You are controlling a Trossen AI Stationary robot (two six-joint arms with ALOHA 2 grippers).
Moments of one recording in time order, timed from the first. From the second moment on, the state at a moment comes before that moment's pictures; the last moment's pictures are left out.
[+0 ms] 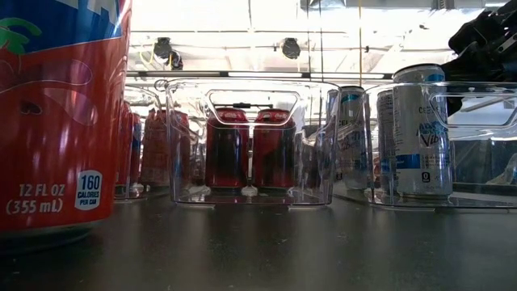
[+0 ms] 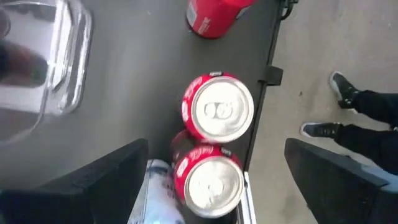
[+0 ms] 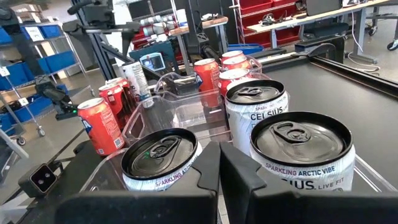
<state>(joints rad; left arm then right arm) -0.92 1.51 1.44 -1.16 -0.12 -1.14 0.02 0.00 0.07 -0.14 0.00 0.25</state>
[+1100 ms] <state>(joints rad) -0.86 1.77 1.48 -1.12 -0.11 -0.99 0.02 0.00 0.07 -0.14 0.00 0.25</state>
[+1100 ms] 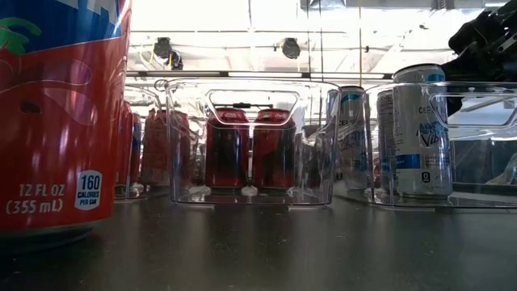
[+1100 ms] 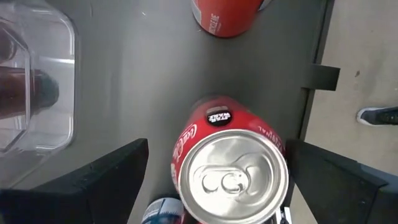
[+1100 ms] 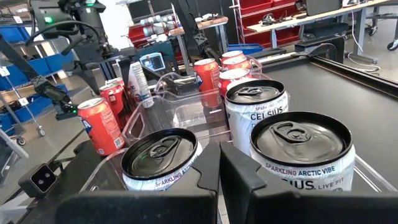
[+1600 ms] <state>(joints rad) -0.87 1.84 1.46 -1.14 -0.08 -0.99 0.02 0.00 0.07 -0.14 0.00 0.25</state>
